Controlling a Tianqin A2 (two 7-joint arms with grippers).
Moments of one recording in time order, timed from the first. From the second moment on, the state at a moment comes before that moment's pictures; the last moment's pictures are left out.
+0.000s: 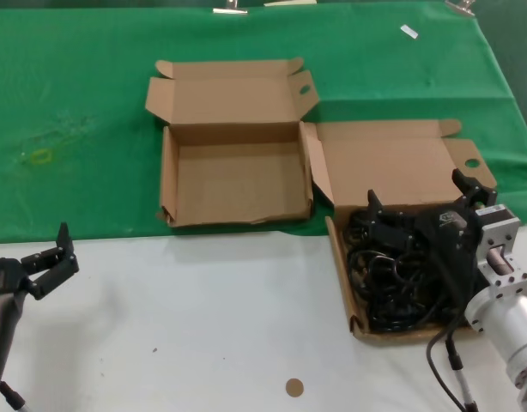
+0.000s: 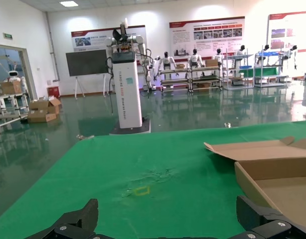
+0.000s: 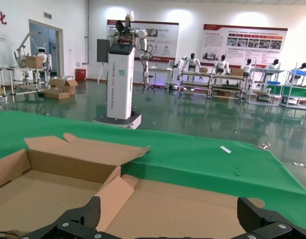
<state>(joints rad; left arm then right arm) 0.00 -0.30 1.60 -1.60 -1.80 0.00 0.00 0.05 0.29 -1.62 1.55 1.78 -0.03 -0.01</state>
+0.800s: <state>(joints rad) 0.00 -0.30 1.60 -1.60 -1.80 0.00 0.00 0.05 0.29 -1.62 1.55 1.78 -0.03 -0.01</state>
